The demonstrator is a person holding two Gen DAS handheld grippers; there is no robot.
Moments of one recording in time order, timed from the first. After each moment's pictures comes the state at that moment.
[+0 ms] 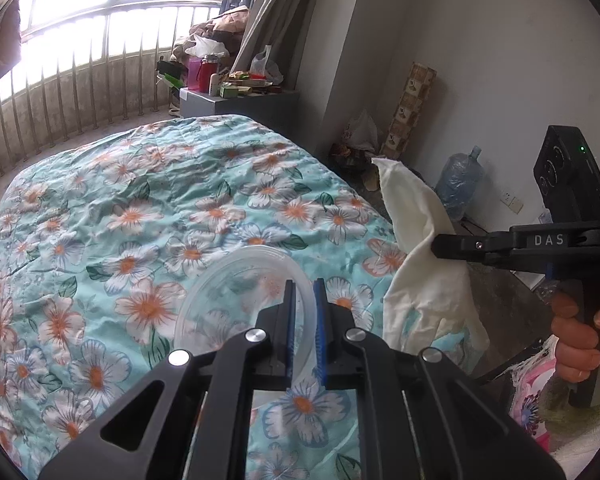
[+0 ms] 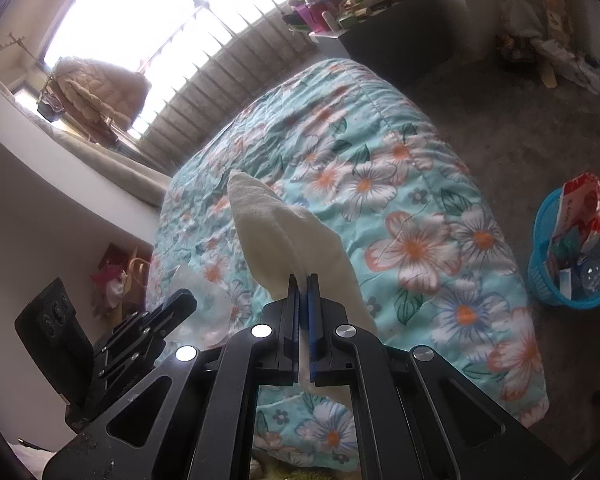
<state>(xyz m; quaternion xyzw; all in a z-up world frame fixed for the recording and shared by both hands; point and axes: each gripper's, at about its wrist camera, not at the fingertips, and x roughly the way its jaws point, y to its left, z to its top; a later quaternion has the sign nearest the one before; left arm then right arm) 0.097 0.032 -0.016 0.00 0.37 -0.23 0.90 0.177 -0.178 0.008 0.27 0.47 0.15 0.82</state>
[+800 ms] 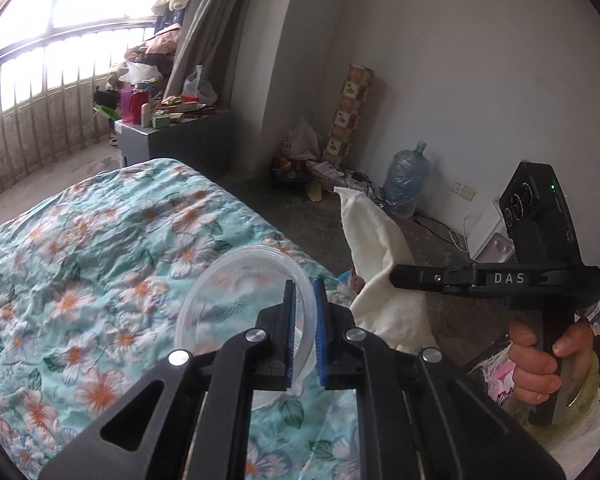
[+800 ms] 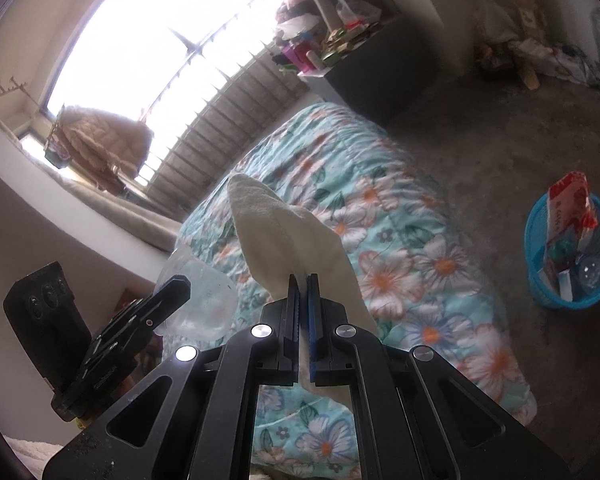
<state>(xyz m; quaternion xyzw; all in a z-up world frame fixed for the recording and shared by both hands) 0.125 -0.038 0.029 0.03 0.34 -0.34 0.87 0.158 -0.228 0.015 0.34 0.41 0.13 0.84</state>
